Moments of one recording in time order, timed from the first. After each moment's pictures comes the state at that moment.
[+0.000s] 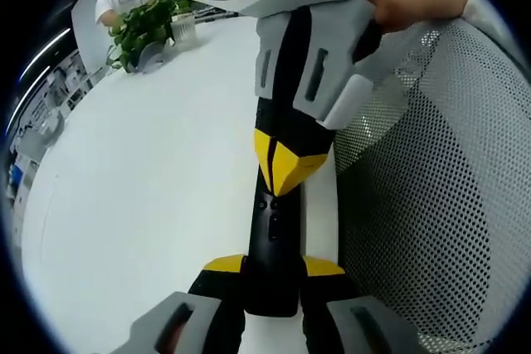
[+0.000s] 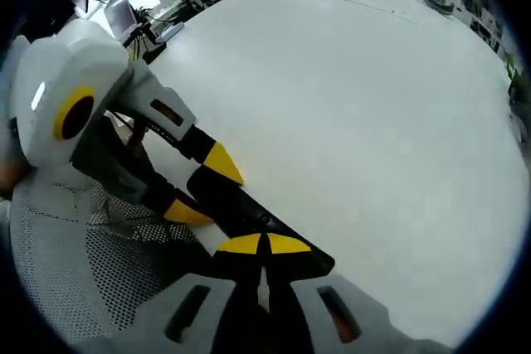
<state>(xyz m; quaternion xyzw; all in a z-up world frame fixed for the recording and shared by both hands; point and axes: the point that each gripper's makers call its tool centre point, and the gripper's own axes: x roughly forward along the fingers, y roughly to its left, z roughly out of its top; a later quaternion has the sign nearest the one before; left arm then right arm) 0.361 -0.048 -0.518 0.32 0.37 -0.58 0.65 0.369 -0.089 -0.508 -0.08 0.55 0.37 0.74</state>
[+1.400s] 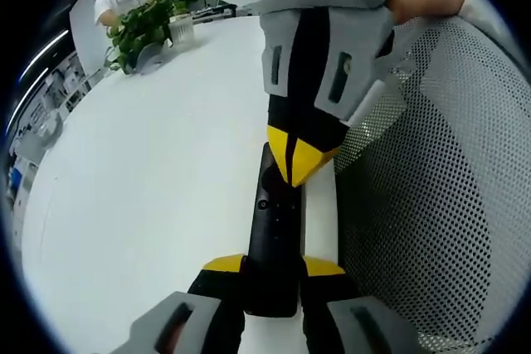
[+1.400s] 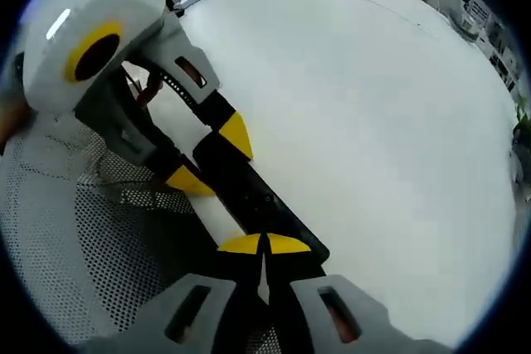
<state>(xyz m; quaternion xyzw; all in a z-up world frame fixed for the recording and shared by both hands) 0.361 -0.049 -0.519 0.32 0.36 -0.59 0.65 0.356 -0.098 -0.512 -0.18 0.55 0.40 0.71</state>
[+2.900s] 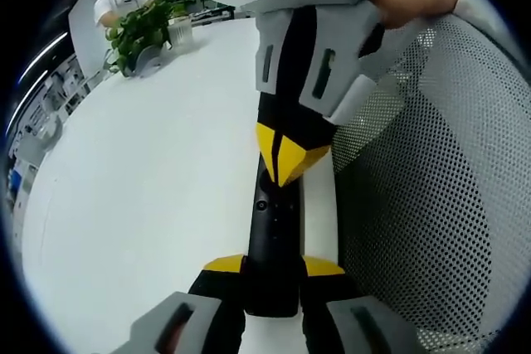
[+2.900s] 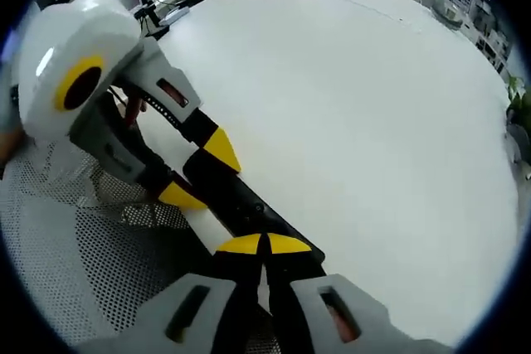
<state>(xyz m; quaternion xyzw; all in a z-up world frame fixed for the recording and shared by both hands) 0.363 -0.049 -0.520 0.32 0.36 -0.59 0.65 0.365 -0.097 -0.510 -0.14 0.54 0.37 0.74</state>
